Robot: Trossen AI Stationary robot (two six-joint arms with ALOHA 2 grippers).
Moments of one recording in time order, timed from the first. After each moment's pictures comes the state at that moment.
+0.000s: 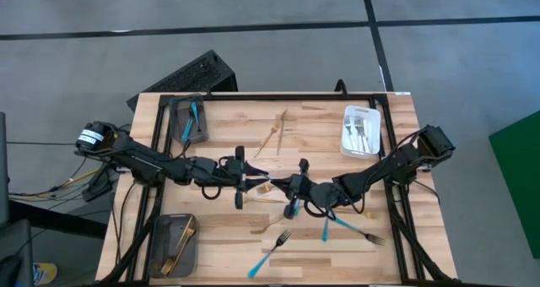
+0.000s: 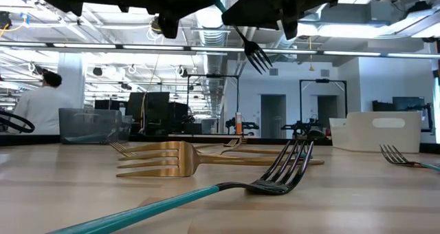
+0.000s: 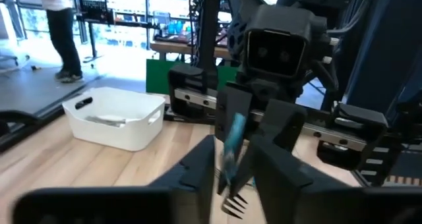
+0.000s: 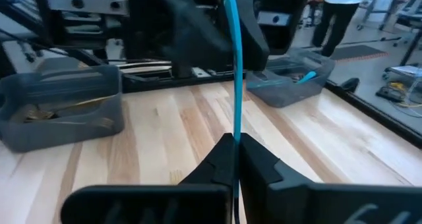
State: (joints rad) left arm -0.21 1.41 0.63 0.74 -0.25 -0.11; right arm 0.39 1.64 0.89 0.51 0.71 0.15
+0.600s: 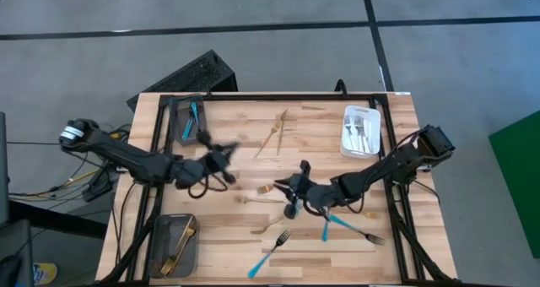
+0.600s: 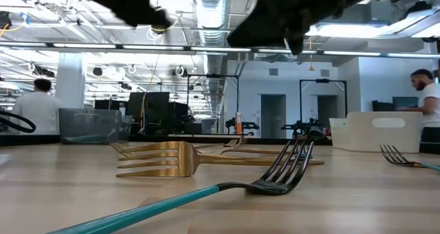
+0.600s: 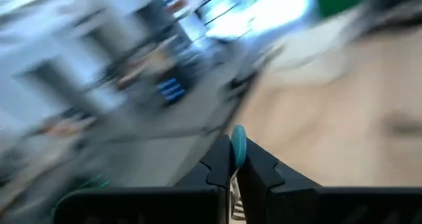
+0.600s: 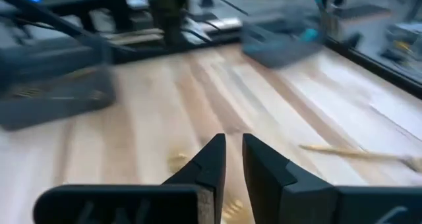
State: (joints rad) left arm -0.27 1.15 0.64 0.24 -1.01 0.36; right arm 0.39 1.64 0.89 0.36 0.67 0.32
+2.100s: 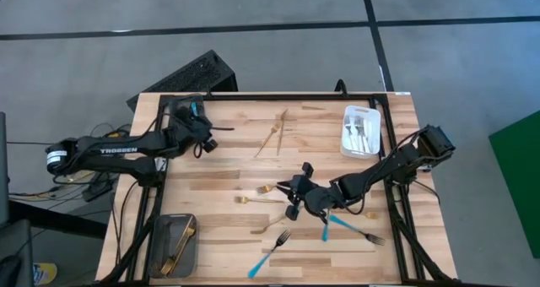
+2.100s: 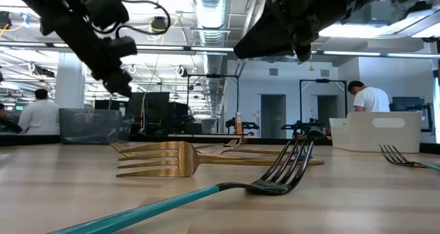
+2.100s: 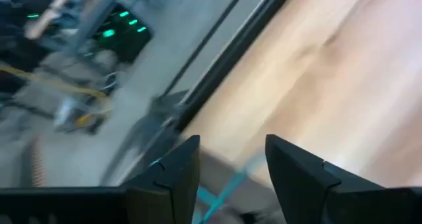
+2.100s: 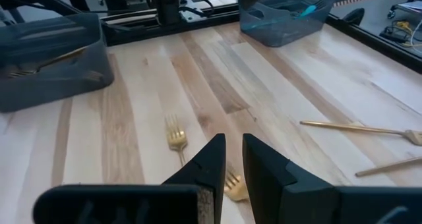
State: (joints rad) left arm 0.34 0.98 0.48 -0.27 -0.72 0.07; right arm 0.39 1.64 0.89 0.26 0.68 0.40
